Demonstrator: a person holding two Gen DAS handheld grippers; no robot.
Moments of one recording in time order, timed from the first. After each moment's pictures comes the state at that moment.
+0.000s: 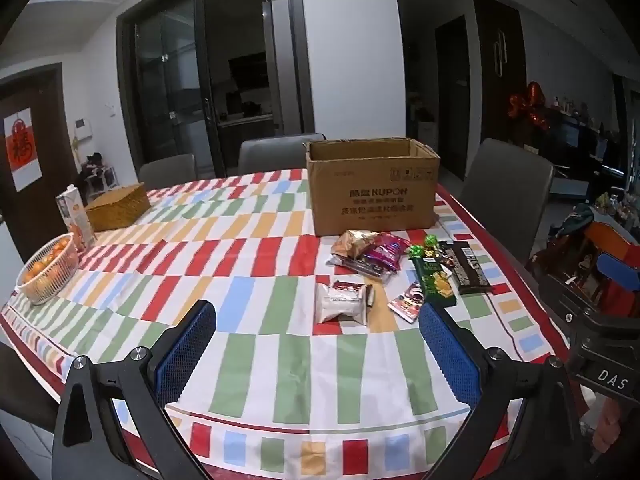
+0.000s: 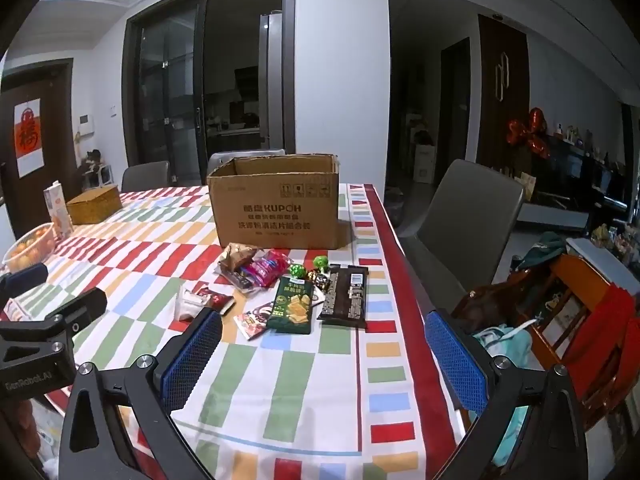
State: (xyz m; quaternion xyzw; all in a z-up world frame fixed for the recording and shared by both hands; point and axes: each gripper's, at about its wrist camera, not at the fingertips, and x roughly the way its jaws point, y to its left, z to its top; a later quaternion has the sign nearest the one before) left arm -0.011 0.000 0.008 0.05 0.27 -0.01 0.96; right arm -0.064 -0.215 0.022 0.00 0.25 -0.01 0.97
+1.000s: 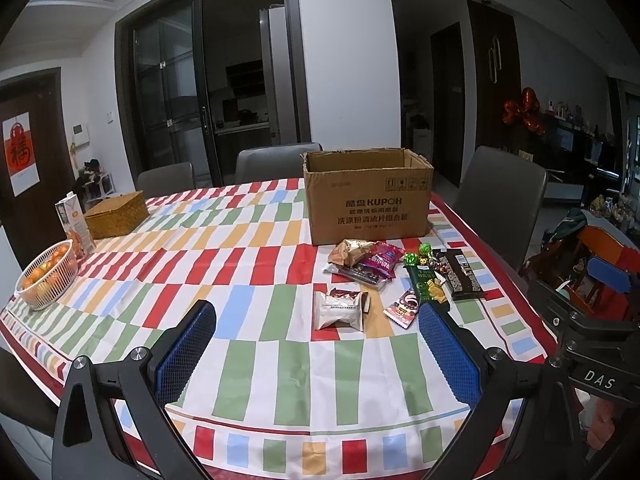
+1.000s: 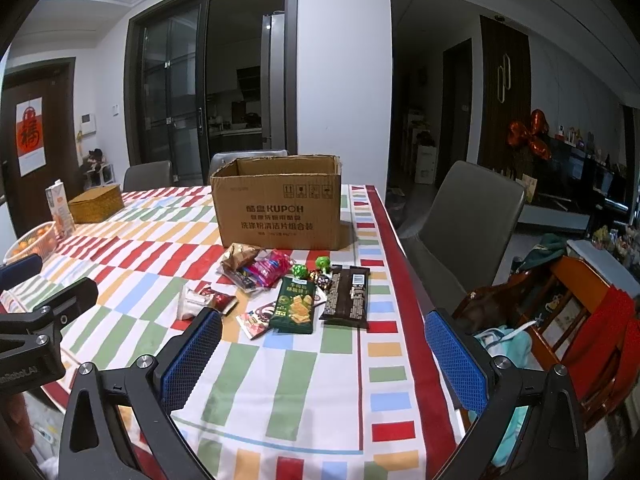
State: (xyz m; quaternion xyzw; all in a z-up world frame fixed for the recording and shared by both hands) left arm -0.019 0.003 0.019 0.05 0.26 -0.03 0.97; right arm -0.064 -0.216 0.023 0.00 0.24 -0.01 0.97
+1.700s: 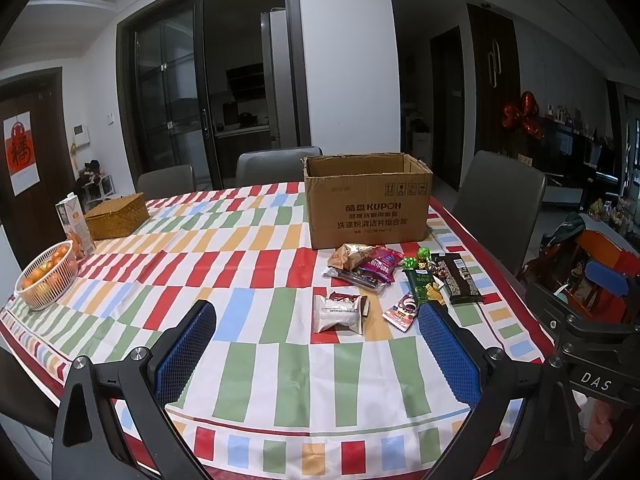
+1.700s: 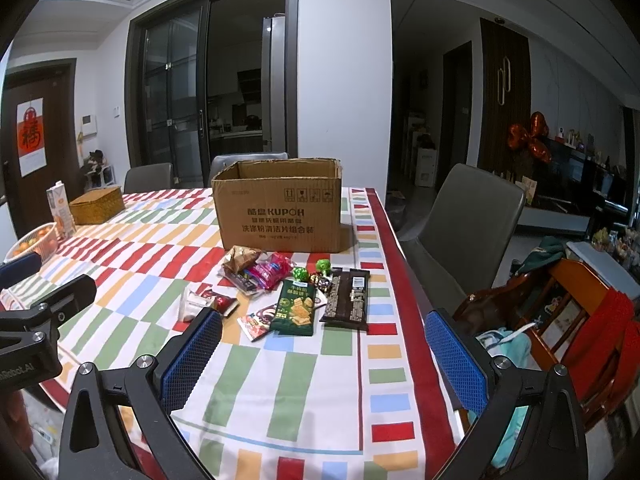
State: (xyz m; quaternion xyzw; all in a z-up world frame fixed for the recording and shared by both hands) left arm -0.019 0.000 0.023 0.04 0.25 -0.03 0.97; right arm -0.066 -0.215 0.028 0.00 0.24 -0.01 0.97
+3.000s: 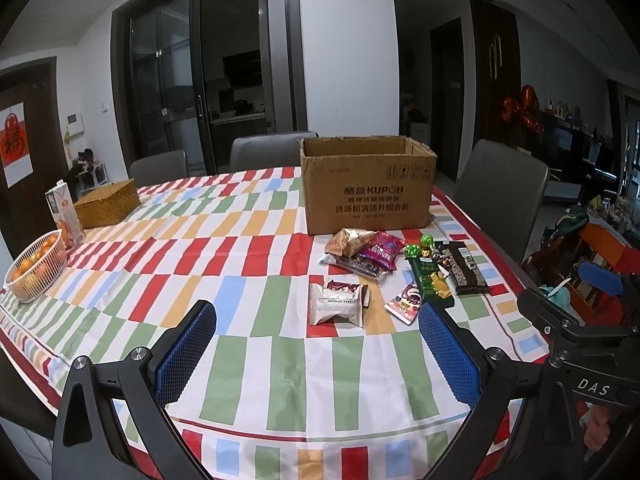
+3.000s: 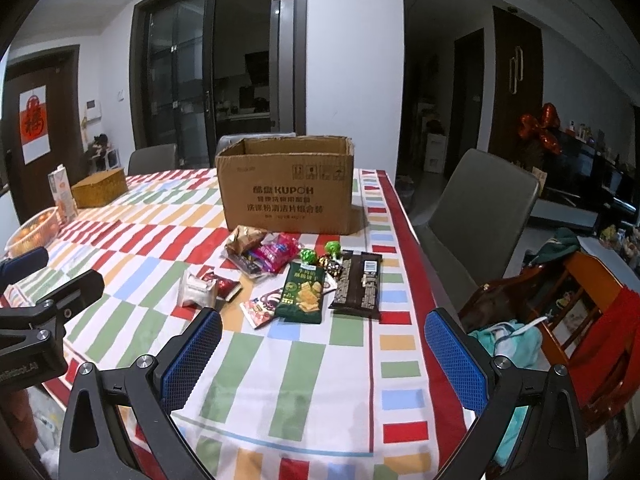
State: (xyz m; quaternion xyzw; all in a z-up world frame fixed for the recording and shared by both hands) left arm 0.004 0.005 -0.005 0.04 0.28 -0.03 0.96; right arm -0.044 -0.207 0.008 -0.01 0.27 0.01 0.96
